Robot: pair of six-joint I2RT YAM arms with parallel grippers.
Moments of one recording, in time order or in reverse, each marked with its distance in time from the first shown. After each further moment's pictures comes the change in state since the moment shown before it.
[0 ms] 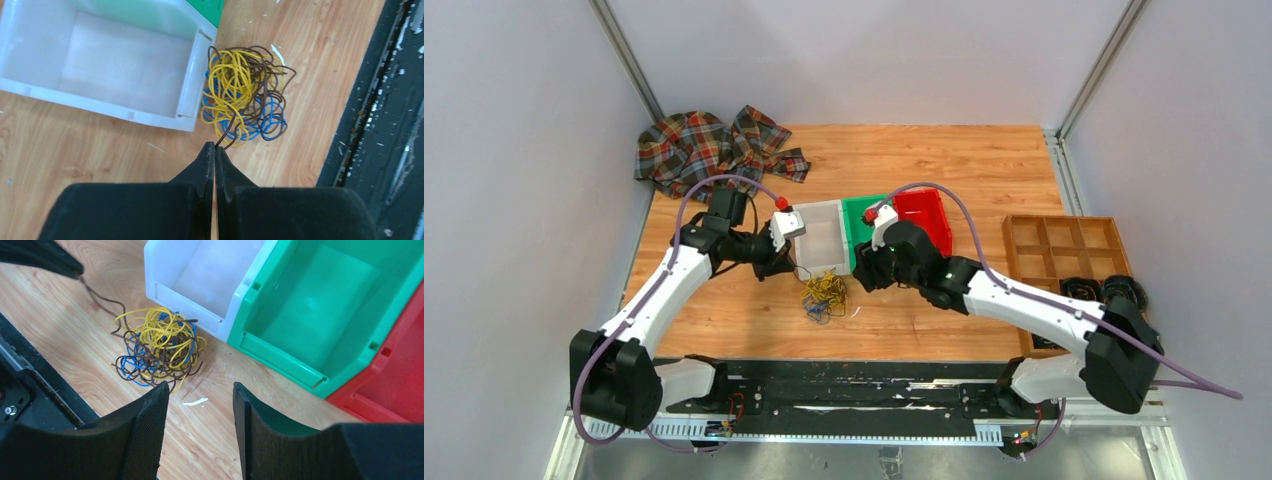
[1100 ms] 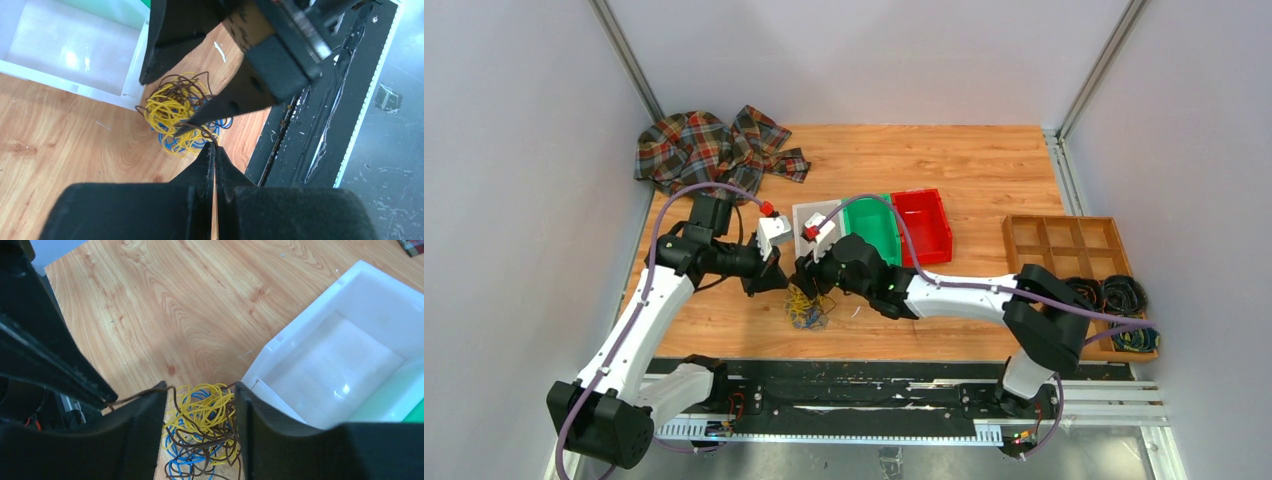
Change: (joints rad) left arm 0.000 -0.188 0.063 -0.272 0.061 -0.140; right arm 0.169 0.356 0.120 0.478 -0.052 -0.089
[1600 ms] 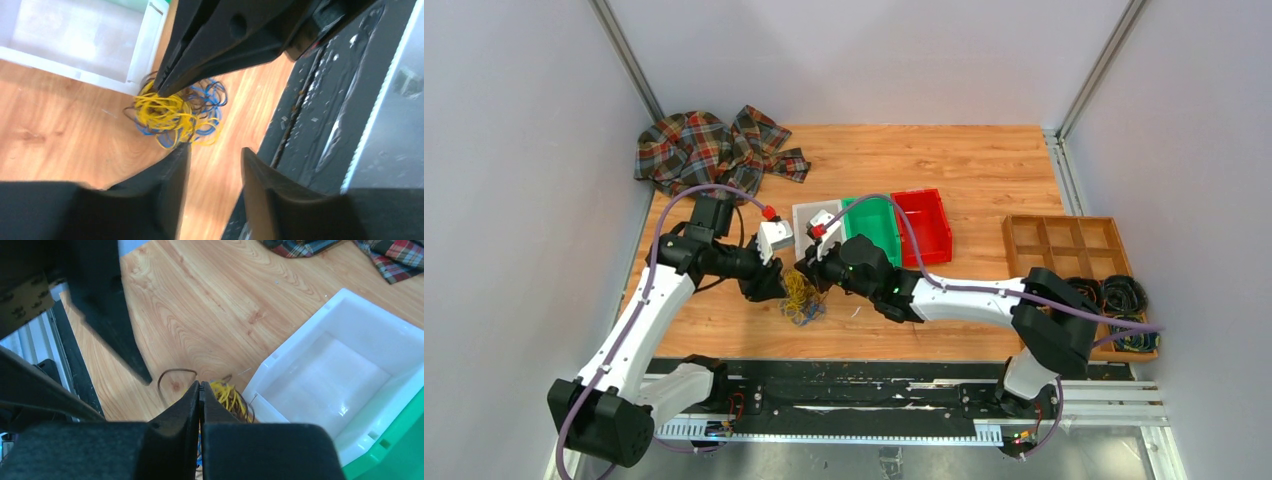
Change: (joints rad) left arm 0.000 0.004 0.001 -0.056 -0.036 0.082; right arm 0.012 -0.011 -0.029 0.112 0.026 -0.002
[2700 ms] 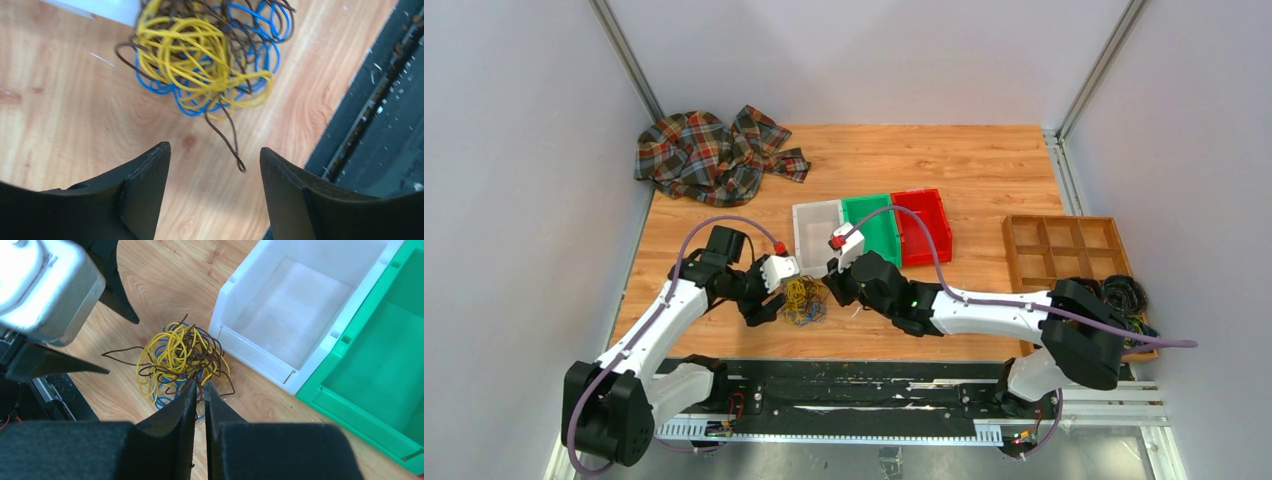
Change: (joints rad) left arm 0.000 0.000 -0.318 0.195 -0.239 0.174; right arm 0.033 -0.143 -0.130 -0.164 0.192 0.091
